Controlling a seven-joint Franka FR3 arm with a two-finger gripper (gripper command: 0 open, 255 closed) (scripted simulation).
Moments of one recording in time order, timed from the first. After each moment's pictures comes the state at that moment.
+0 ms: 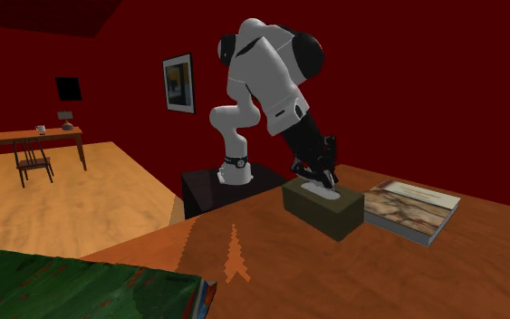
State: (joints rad) arm -0.03 0.38 -0.22 -1.70 0.77 2.12 -0.63
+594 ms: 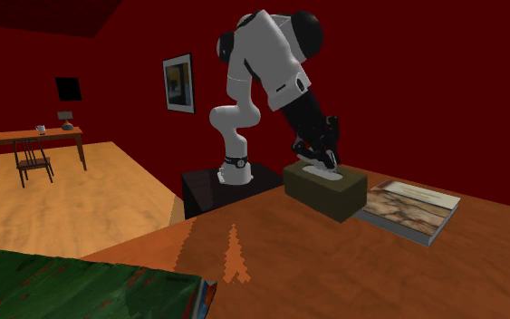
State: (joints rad) arm -0.03 0.34 -0.24 -1.65 0.73 2.04 -0.56
